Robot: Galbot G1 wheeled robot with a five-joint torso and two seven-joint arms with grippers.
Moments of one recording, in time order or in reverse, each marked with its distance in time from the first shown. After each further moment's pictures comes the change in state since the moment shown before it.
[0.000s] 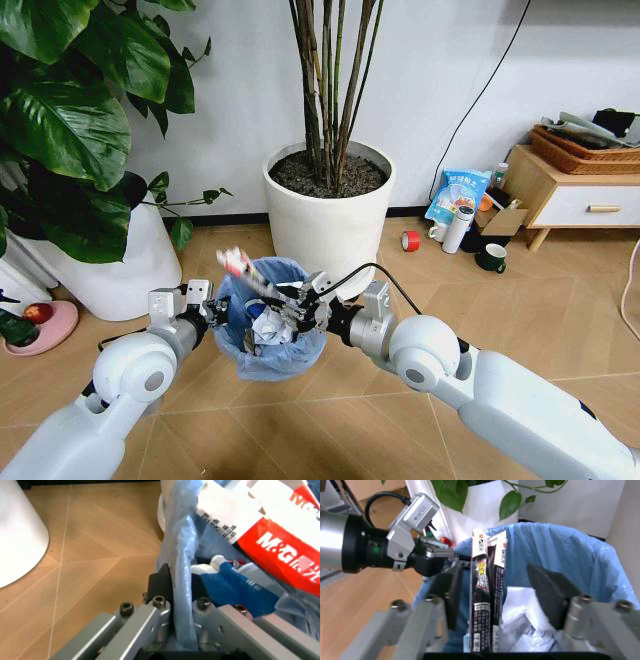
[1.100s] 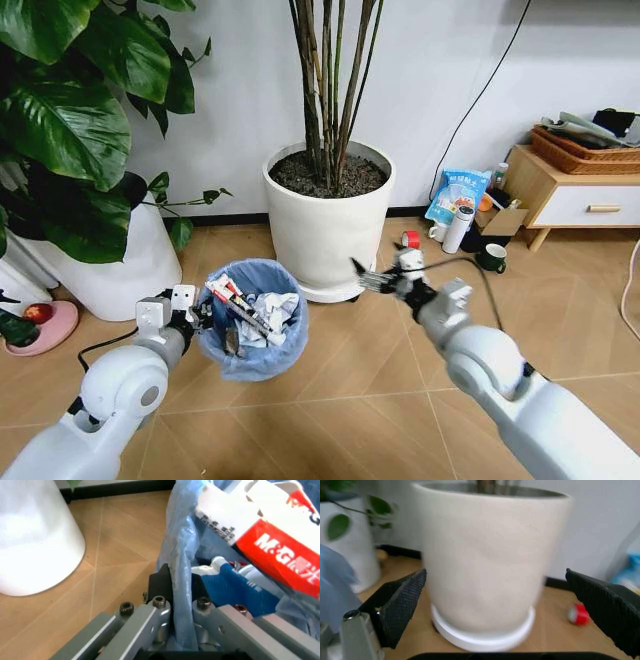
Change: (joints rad) left arm 0.115 -0.046 -0.097 -0.033 0.212 -0.006 0.052; right arm -0.551 0.057 0.624 0.051 -0.410 0.115 0.107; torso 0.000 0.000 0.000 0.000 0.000
